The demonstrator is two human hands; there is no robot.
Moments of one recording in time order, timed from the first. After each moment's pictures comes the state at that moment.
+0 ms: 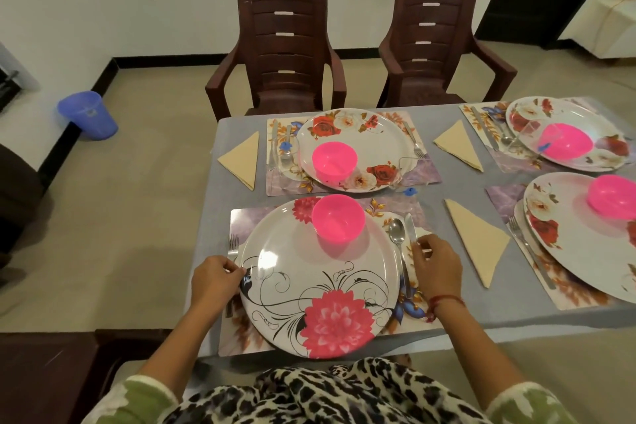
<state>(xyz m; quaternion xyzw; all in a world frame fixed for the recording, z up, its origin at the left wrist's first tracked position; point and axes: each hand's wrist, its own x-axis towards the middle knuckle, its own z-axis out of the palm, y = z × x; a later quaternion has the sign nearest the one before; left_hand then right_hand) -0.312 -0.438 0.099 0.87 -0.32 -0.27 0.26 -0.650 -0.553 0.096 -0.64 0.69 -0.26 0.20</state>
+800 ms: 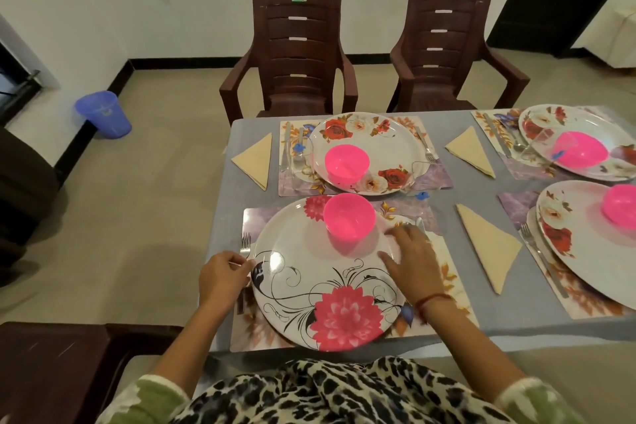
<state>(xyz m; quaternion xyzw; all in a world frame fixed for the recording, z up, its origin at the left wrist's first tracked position) -0.307 -0.430 0.100 0.85 -0.30 -0.27 0.33 -0.605 -0.542 0.115 -0.80 0.55 -0.21 0.12</state>
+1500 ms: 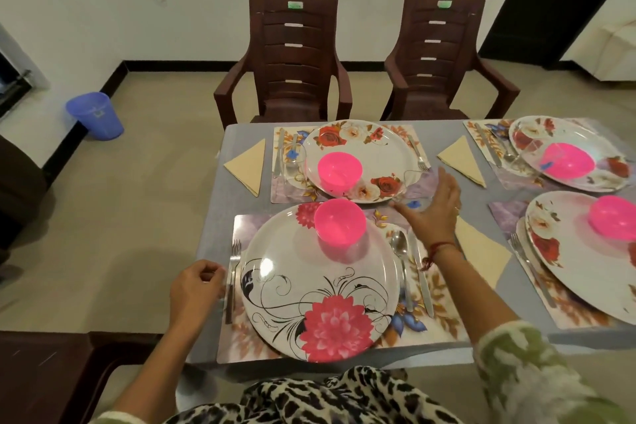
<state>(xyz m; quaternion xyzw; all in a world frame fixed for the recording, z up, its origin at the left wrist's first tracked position) -0.292 -0.412 0.099 0.83 -0.31 -0.24 0.39 -0.620 -0.638 0.140 -0.66 0.62 -0.36 0.22</state>
